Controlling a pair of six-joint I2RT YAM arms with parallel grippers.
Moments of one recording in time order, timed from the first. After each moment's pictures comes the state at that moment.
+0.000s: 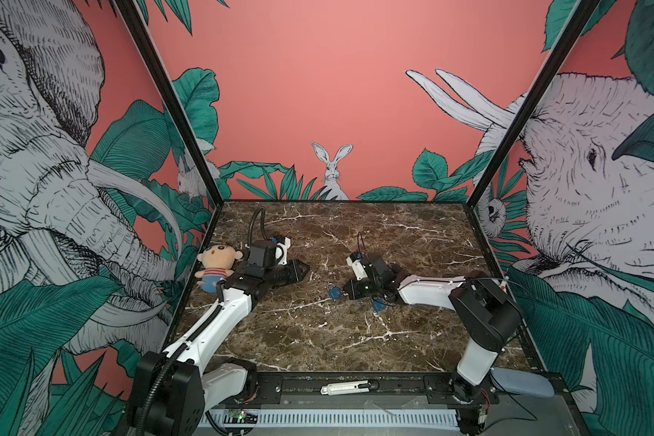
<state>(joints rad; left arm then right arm) -0.31 1.15 0.75 -0.32 0.44 -0.54 0.74 1.78 0.90 0.08 -0.29 0.45</state>
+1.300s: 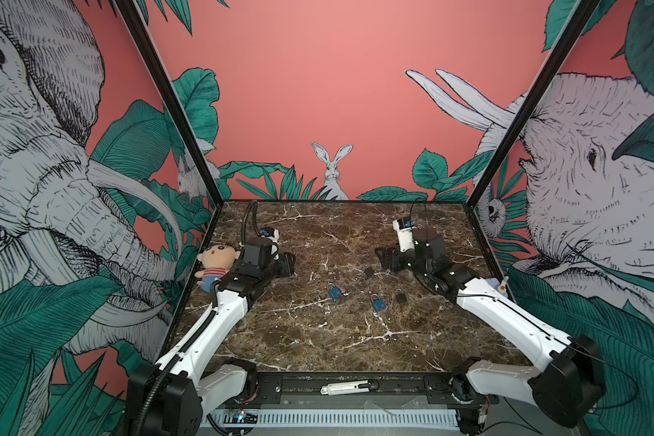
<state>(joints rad) -0.30 1.10 0.80 -0.33 0.07 -0.33 0.52 1.21 0.94 -0.24 -0.01 0.21</state>
